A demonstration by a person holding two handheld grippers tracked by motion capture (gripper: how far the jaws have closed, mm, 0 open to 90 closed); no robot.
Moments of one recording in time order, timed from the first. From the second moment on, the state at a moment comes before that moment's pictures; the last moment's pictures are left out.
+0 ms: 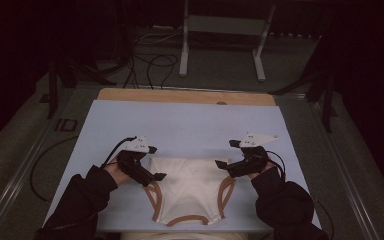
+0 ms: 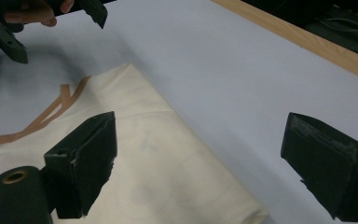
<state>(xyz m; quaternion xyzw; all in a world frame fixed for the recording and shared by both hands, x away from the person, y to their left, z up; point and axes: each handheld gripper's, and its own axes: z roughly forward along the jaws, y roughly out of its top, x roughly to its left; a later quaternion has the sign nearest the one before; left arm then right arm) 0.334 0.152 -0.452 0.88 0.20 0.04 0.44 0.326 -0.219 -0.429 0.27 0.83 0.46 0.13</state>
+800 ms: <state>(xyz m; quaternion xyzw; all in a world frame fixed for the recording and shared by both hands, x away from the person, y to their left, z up) 0.376 0.173 -0.492 0.87 0.29 0.05 0.40 0.357 -0.226 -0.463 0.30 0.84 0.43 0.12</state>
